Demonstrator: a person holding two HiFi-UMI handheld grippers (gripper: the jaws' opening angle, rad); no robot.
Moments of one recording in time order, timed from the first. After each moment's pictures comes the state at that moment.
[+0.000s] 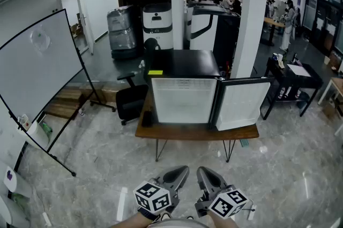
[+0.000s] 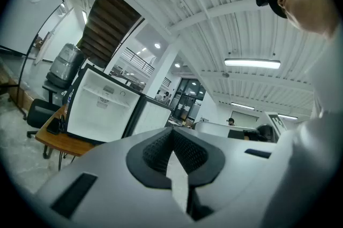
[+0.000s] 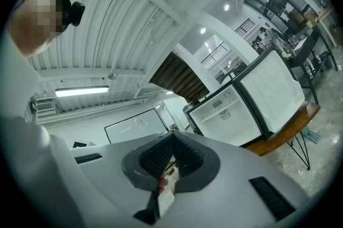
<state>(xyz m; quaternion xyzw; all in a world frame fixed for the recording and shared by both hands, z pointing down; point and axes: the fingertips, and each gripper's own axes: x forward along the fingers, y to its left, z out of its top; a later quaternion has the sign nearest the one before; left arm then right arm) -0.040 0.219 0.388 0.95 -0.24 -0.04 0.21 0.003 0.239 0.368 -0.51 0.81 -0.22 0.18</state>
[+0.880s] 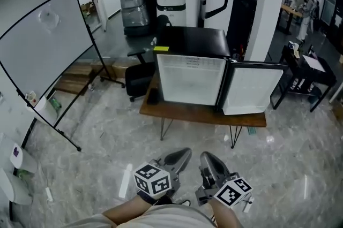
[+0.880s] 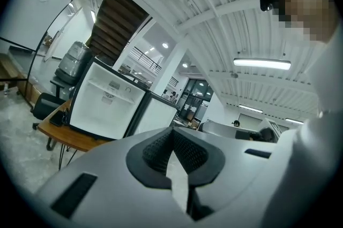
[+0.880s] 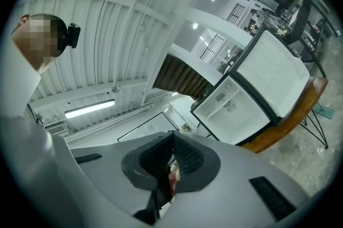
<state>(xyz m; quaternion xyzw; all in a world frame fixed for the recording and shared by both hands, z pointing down) -0.010 0.205 0.403 0.93 -0.27 -0.04 0.23 0.039 0.232 0.377 -0.46 0.82 -0.27 0.24</state>
